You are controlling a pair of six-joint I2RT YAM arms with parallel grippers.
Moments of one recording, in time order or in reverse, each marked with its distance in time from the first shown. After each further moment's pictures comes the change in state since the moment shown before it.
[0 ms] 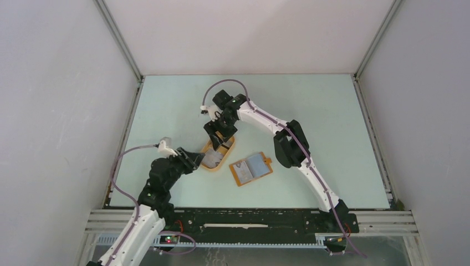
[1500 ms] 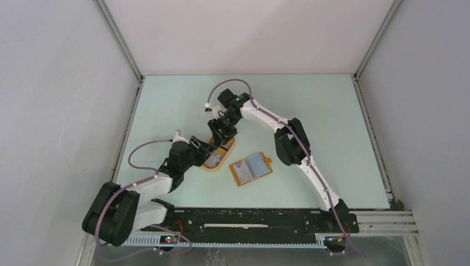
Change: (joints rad) left arm -0.092 0.733 0.128 0.425 -0.062 -0.330; right arm -0.052 0.029 0.000 0.002 -0.155 0.056
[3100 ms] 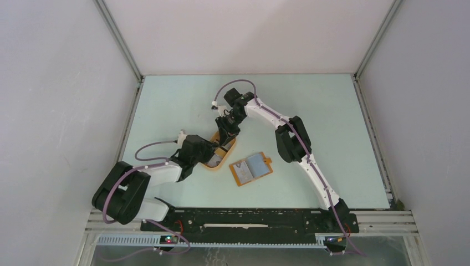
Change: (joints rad) left arm -0.108 0.216 0.163 -0.121 -0.203 -0.218; right arm -0.054 0.042 0.000 0.007 -0.095 0.071
